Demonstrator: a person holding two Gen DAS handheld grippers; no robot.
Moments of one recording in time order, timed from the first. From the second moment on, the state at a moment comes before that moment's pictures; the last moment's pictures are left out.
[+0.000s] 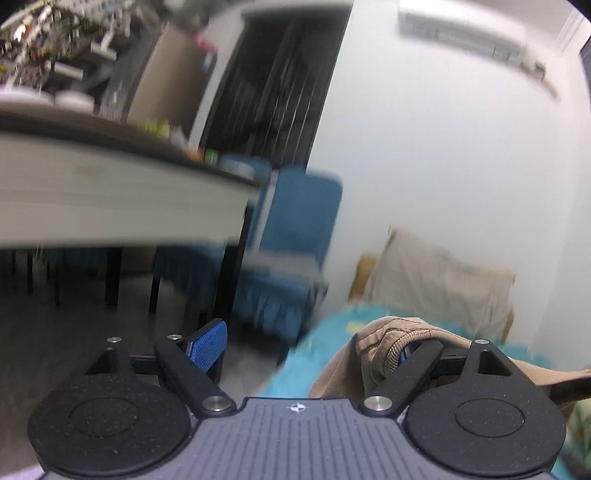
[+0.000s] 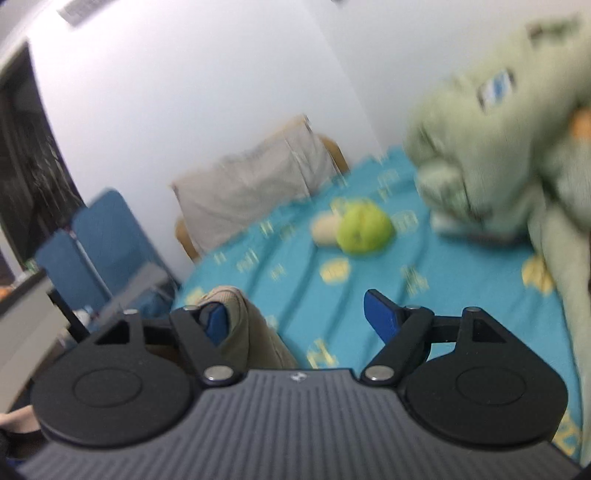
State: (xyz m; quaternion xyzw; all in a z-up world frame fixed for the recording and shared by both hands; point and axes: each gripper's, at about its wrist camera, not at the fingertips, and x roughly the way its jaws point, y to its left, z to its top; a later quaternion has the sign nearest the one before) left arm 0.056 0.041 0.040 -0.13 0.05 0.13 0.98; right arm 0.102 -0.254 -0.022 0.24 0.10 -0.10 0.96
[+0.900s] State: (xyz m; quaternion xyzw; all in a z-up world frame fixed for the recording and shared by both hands) left arm -0.117 0.067 0.433 -0.12 -0.14 -0.01 0.98; right arm -0.137 -0.233 0.359 0.19 -0.17 -0.05 0.97
